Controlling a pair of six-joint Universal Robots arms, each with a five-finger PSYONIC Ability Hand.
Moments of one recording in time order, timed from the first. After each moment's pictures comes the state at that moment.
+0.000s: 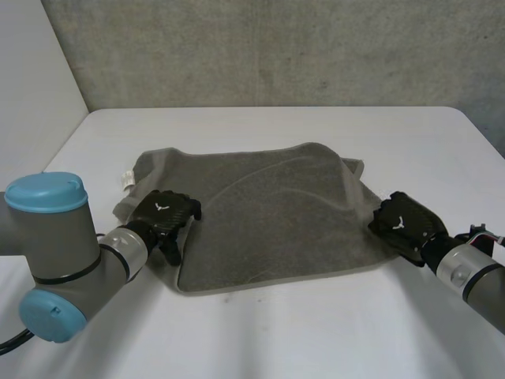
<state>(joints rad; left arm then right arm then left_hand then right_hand) 4.36 -2.05 -1.67 3.34 -1.36 3.46 1.57 -1.12 1.91 -0.45 0.90 1.84 0.52 0.51 0.51 0.51 0.33 1.34 1.32 1.34 1.34 1.17</state>
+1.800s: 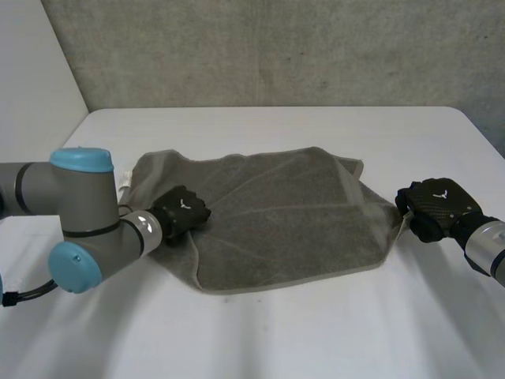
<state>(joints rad) 4.37 -2.31 -1.29 3.07 -1.25 3.98 1.50 -1.17 1.80 -0.28 0.97 2.64 1.14 1.16 1.15 1.16 0.97 1.34 1.32 1.34 1.34 1.17</state>
